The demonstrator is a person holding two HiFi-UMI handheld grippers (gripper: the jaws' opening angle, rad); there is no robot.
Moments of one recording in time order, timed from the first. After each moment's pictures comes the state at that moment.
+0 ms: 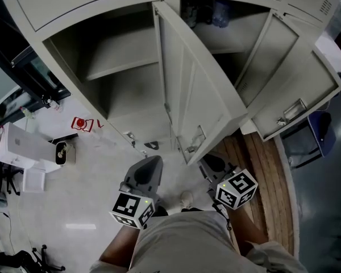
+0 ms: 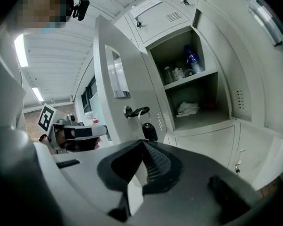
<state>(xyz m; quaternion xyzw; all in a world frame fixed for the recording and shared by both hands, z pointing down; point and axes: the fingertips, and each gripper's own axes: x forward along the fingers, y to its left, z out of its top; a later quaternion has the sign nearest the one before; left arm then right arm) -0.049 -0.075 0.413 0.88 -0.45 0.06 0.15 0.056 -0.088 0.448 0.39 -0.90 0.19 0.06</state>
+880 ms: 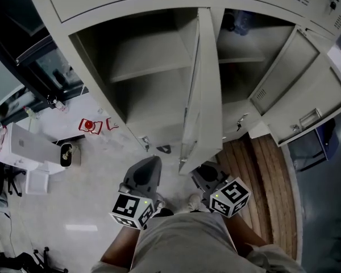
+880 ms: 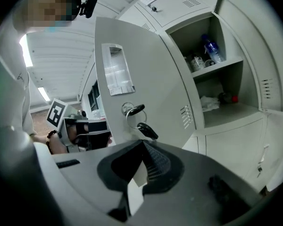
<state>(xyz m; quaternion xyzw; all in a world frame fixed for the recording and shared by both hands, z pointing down) -0.135 -0.097 0.409 0.87 -0.46 0.06 0.14 -0.053 -0.084 0.449 0.35 -0.92 0.19 0.06</state>
